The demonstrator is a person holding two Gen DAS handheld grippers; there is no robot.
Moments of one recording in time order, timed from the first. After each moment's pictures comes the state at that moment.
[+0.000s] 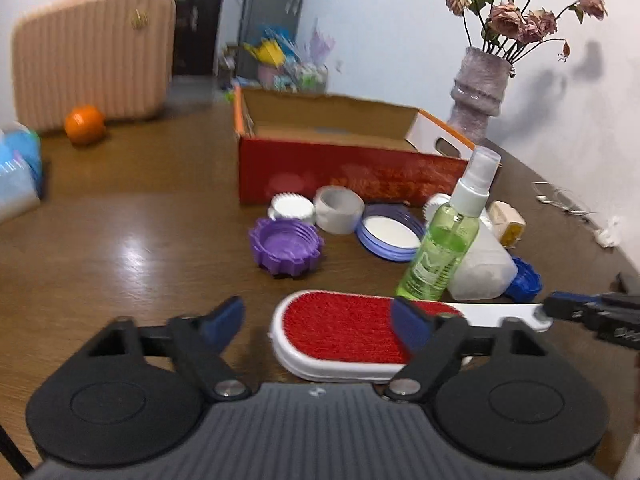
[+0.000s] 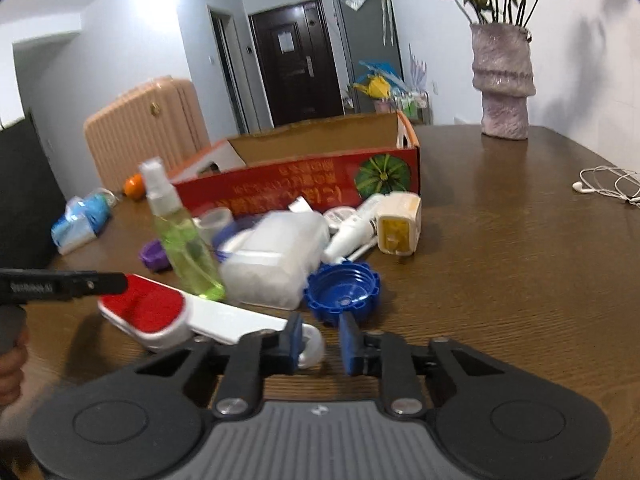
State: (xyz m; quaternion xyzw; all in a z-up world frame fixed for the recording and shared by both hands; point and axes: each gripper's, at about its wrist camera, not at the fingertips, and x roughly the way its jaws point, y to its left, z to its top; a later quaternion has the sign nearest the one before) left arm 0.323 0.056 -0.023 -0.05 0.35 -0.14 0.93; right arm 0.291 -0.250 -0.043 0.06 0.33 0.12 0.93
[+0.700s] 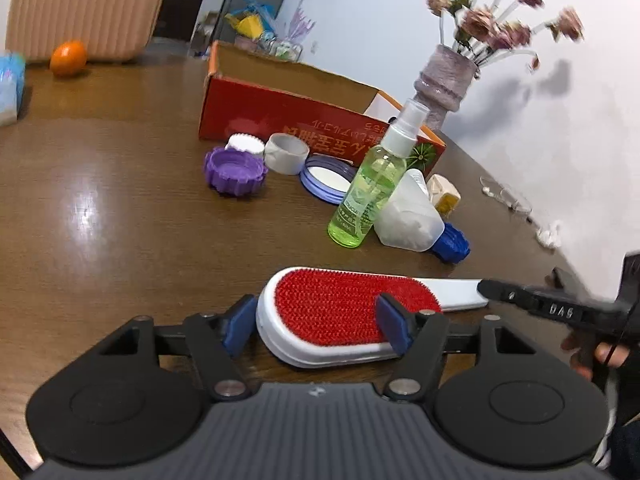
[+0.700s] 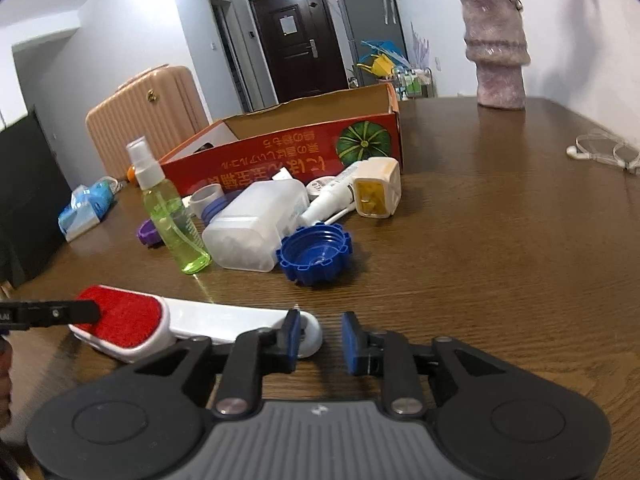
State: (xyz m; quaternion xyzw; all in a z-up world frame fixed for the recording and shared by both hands) left arm 0.270 0.055 -0.034 -0.14 0.37 -0.18 0.90; right arm 0.280 -0.282 -0.055 0.09 0.36 0.14 0.92
